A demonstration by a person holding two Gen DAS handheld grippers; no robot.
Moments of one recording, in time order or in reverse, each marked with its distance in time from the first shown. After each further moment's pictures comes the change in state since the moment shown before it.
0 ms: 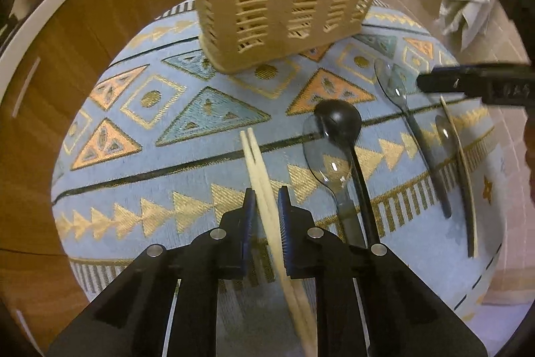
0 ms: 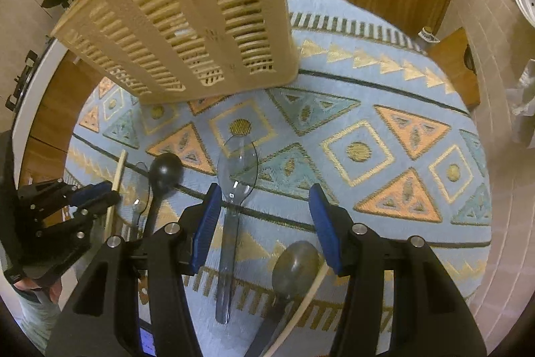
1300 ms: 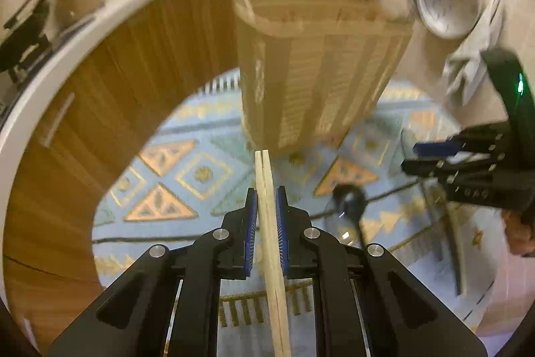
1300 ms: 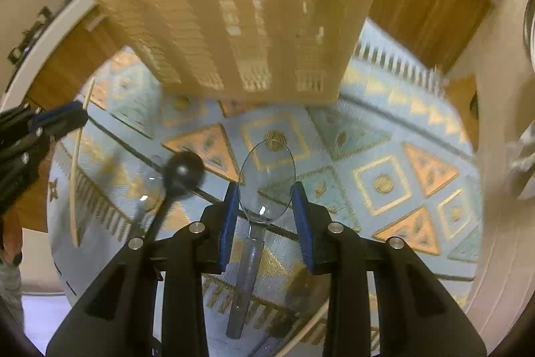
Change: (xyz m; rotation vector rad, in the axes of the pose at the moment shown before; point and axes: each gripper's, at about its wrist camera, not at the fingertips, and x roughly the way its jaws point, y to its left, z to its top) left arm -0.085 0.022 0.012 -0.035 -0.272 0.048; right arm -0.031 0.044 -0.014 -0.211 -0.122 -0.050
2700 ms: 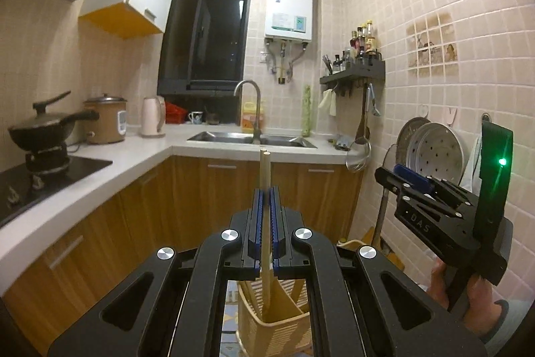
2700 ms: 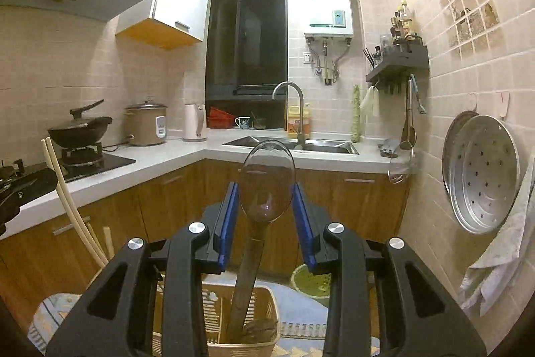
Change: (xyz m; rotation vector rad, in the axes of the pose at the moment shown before) left arm -0.048 -0.042 0.092 -0.067 -0.724 0.006; right arm -0.095 -0.019 0.098 0.075 -0.954 -0.297
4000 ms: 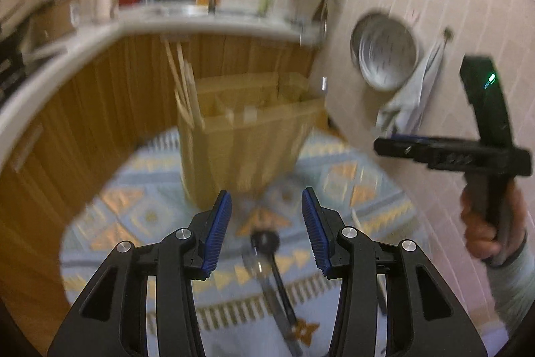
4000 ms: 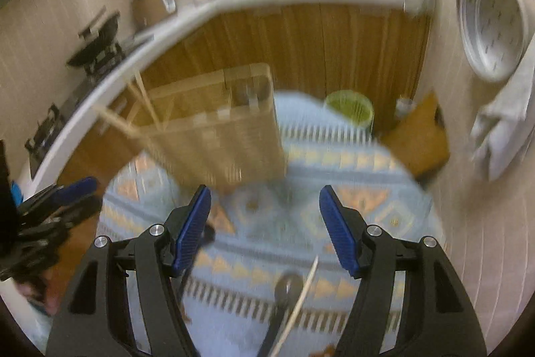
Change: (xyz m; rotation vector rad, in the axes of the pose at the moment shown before) left arm -0.029 -0.003 -0.076 -0.043 0.599 -0.237; right arm -0.064 -0.045 -0.067 0.180 0.807 0.179
